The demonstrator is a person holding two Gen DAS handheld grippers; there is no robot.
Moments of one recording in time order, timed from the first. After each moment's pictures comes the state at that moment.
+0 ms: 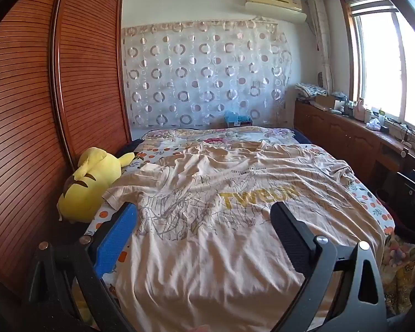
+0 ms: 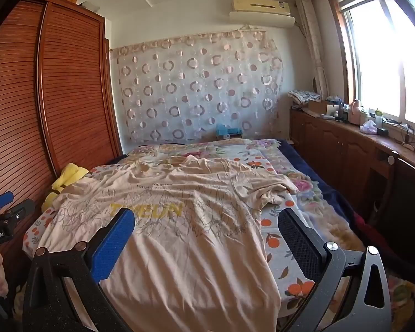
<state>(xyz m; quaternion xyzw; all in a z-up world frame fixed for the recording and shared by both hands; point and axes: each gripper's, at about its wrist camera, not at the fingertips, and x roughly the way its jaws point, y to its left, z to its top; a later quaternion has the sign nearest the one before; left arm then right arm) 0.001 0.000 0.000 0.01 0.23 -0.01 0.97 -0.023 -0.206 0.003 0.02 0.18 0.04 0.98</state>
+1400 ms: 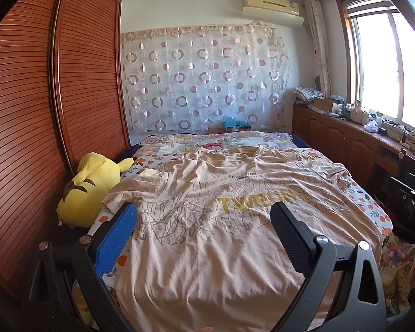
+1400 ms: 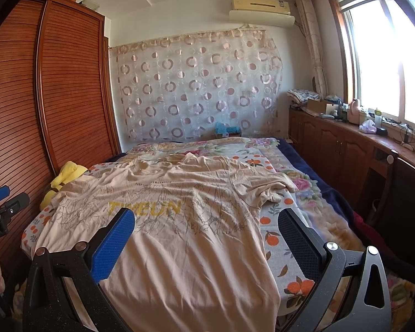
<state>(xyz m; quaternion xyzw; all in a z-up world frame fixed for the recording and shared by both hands) -0.008 -0.005 0.021 0.02 0.21 -0.01 0.98 -0.022 -0.206 0.001 0.02 0.18 0.04 0.98</state>
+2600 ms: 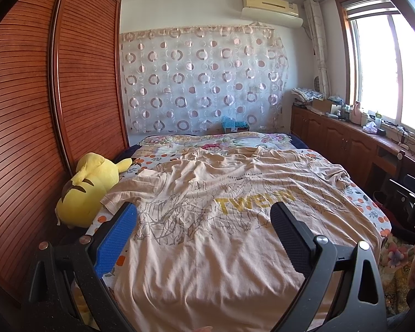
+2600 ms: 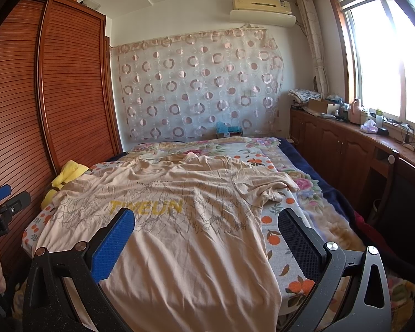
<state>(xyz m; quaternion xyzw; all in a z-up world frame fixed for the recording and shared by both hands) -0.010 -0.006 0.025 0.01 0.20 -0.01 0.98 -0.022 -0.205 0.001 0.02 0.18 0.04 0.98</state>
